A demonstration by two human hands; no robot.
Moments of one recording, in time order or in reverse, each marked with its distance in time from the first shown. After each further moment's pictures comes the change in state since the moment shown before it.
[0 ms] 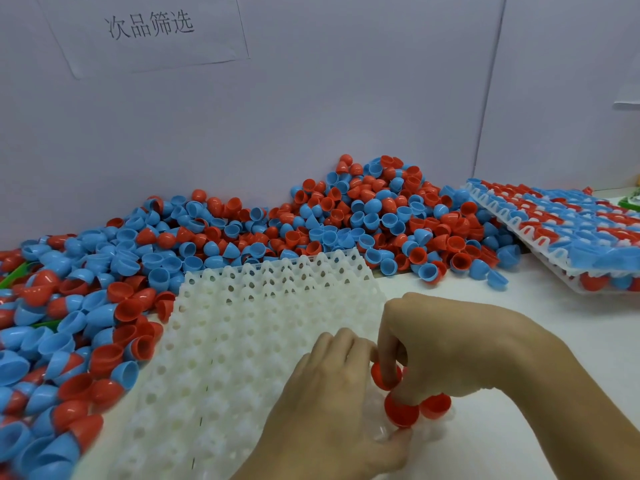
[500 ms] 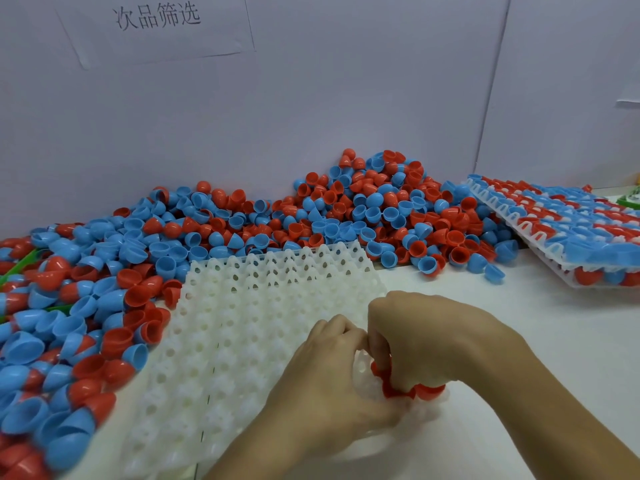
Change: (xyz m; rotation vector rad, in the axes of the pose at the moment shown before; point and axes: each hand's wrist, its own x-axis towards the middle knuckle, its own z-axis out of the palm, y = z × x) left_hand 0.003 -0.003 -0.003 -0.254 -0.057 -0.124; right_hand 0.005 -0.016 0.009 -0.145 0.012 0.054
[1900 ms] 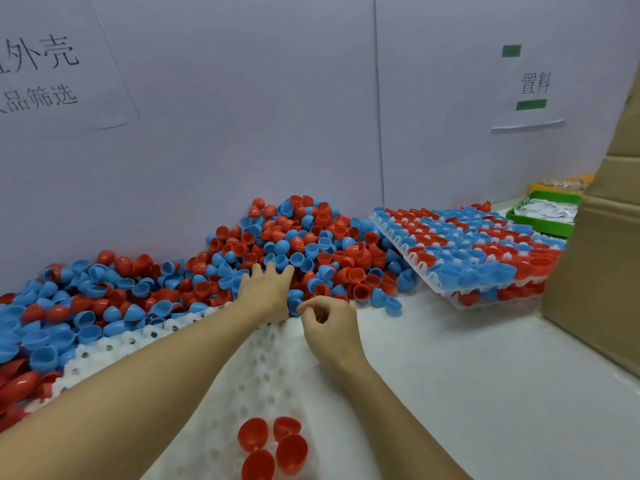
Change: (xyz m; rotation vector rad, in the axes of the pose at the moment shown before) left_hand 0.242 0.005 0.001 0.940 0.006 -0.110; right_hand 0.114 0.109 0.061 1.161 1.002 -0.048
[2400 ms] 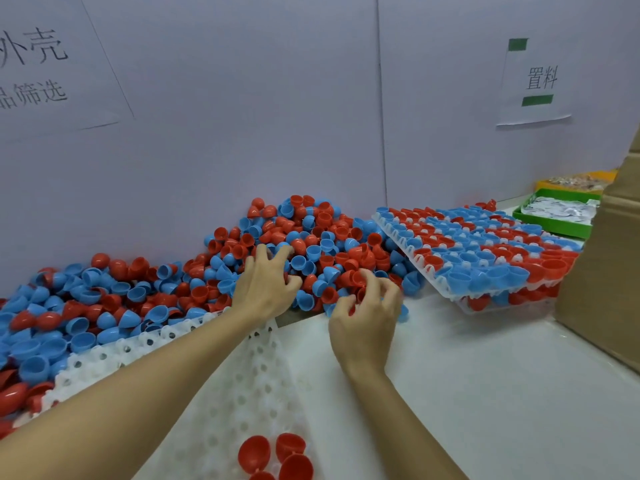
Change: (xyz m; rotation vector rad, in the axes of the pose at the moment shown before) left_hand 0.003 -0.001 -0.003 -0.484 0.408 -0.054; right_hand 0.010 -0.001 -0.014 -0.281 0.530 0.041
